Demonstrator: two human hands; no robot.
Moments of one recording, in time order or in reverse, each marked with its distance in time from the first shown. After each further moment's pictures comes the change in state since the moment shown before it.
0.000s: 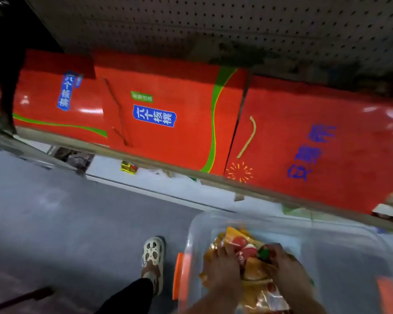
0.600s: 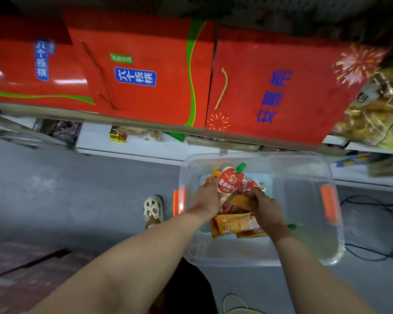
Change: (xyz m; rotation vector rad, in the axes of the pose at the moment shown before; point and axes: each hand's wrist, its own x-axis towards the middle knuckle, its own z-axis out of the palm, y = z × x) left_hand -0.071 -0.007 -0.064 -0.406 0.281 0.187; right_hand -0.076 -0.023 -0.029 0.101 0.071 0.057
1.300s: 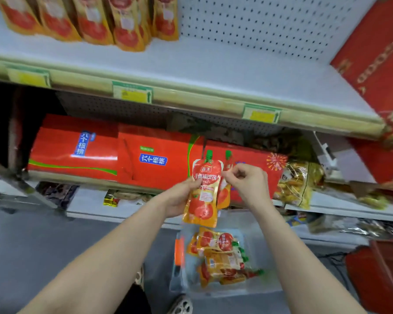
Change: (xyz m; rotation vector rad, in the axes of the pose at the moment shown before) left_hand -0.127 0.083 -0.249 -1.086 -0.437 0.146; right_hand -0.120 -0.241 -0.249 0.417 0.558 -0.393
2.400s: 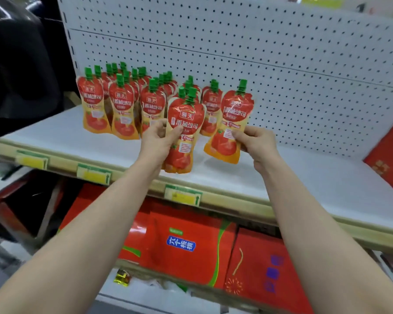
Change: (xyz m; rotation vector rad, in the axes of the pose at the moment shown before) left_hand -0.078 0.325 -0.086 0.178 0.545 1.050; right_hand 0.253 -0.237 0.019 0.590 -0.035 0.003
